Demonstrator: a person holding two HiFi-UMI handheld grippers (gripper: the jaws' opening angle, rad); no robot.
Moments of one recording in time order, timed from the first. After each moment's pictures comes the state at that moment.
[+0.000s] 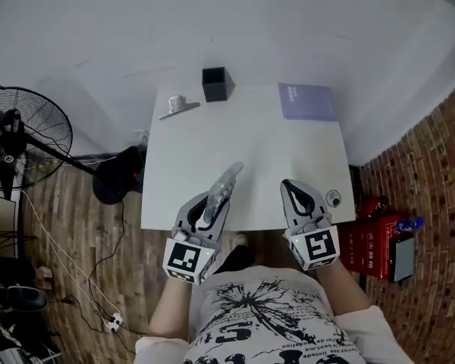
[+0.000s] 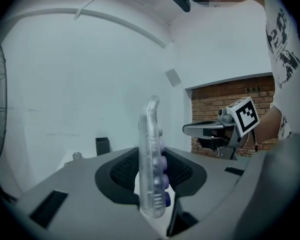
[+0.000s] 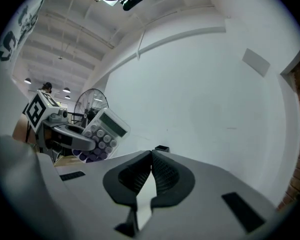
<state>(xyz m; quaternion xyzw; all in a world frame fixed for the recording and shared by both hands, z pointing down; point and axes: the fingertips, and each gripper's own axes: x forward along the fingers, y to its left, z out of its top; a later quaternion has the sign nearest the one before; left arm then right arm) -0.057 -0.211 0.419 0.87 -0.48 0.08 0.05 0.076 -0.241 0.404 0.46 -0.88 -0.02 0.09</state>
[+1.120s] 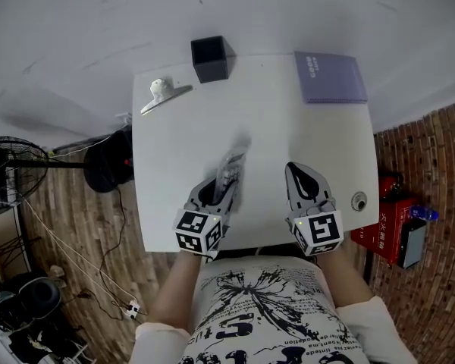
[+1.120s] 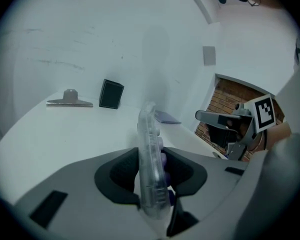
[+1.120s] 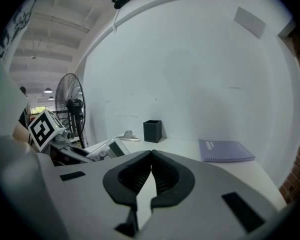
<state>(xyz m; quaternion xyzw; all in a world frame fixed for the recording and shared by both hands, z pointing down) -0.095 -0.365 0.605 0.84 -0.43 0.14 0.29 0.038 -0.388 0.529 0.50 -0.85 0.10 0.14</state>
